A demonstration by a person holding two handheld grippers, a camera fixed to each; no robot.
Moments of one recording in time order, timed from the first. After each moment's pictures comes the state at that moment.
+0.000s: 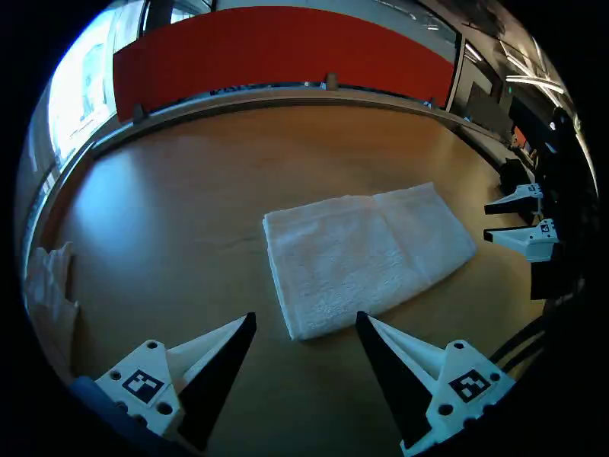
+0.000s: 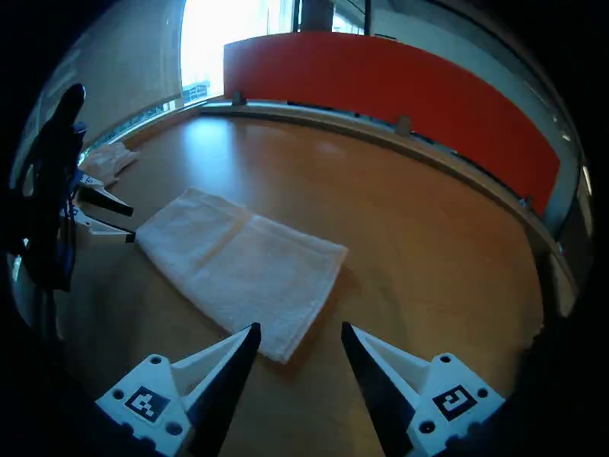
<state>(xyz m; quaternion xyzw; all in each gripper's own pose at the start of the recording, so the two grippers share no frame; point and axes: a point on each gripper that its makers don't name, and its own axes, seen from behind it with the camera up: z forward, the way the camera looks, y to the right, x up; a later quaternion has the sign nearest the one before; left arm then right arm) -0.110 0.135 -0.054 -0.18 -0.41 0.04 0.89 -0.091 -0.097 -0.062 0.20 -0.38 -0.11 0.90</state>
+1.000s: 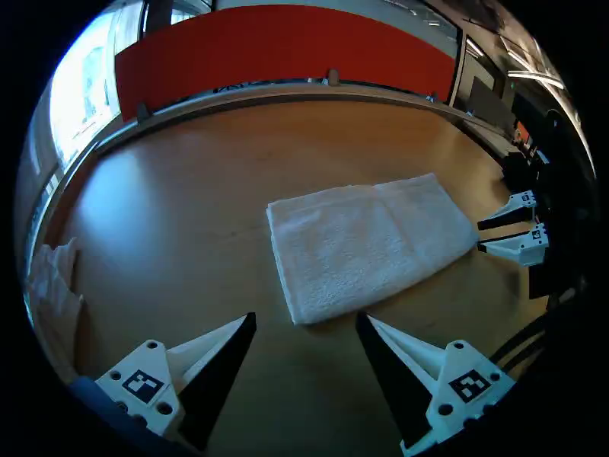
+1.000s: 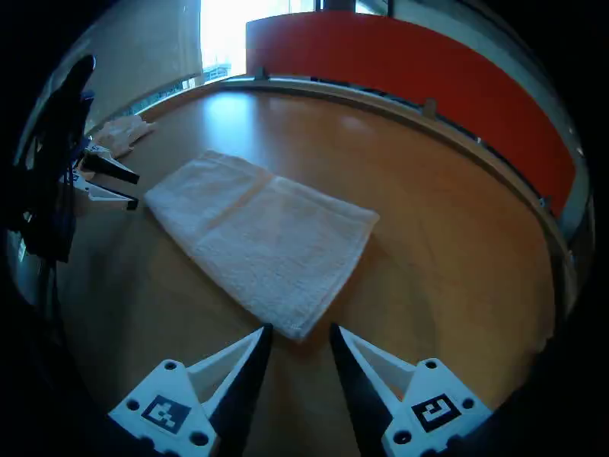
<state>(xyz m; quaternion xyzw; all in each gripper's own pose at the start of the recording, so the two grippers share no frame) -0.111 0.123 -0.066 -0.17 -0.41 0.05 0.89 -0.130 -0.099 -0.081 0.25 -0.41 -0.12 0.87</state>
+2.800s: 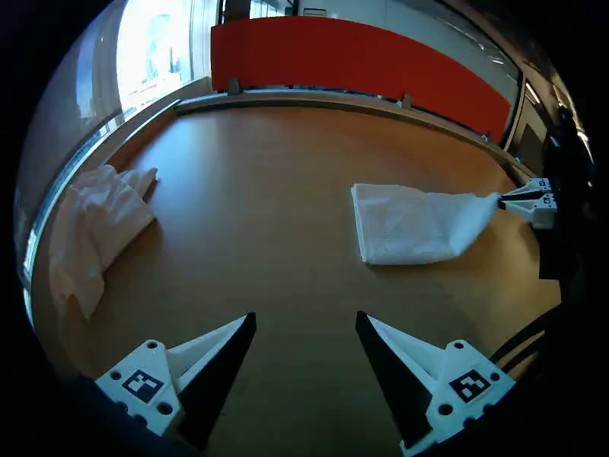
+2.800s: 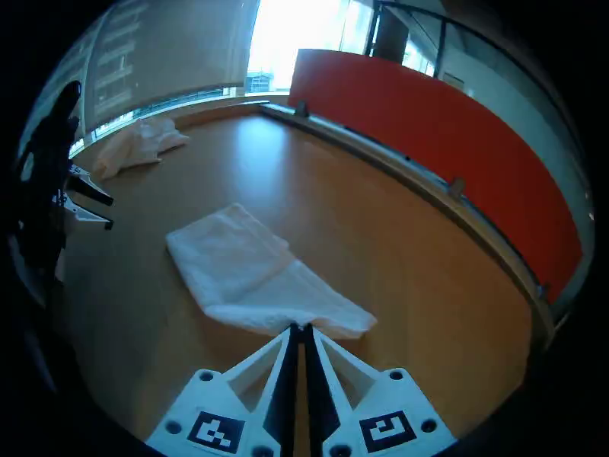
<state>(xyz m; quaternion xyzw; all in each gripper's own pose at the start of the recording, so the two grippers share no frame) -0.082 0.038 -0.147 -0.02 -0.41 -0.03 0.91 -0.047 -0.150 -0.018 0.32 -0.33 -0.21 0.87</state>
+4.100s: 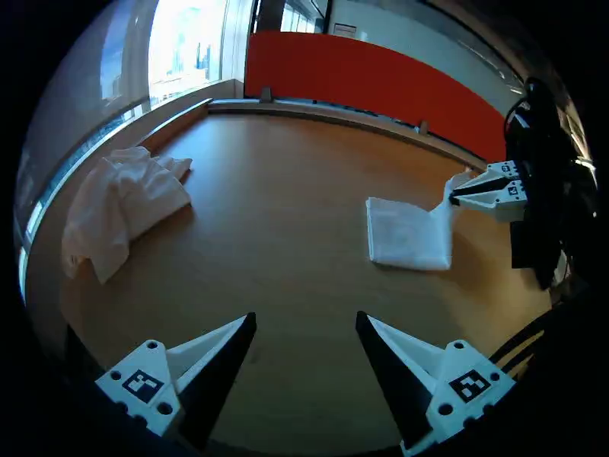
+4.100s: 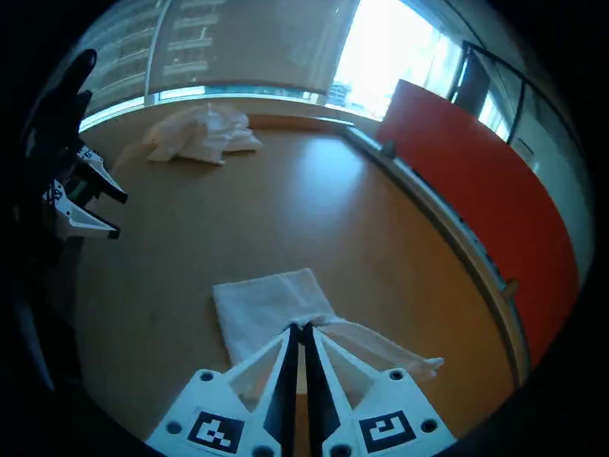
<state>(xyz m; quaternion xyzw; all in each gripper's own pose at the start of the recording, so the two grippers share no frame) -0.056 0.019 -0.189 0.02 -0.38 -0.08 0.92 -0.031 -0.287 -0.002 0.45 -0.28 -0.30 0.79</state>
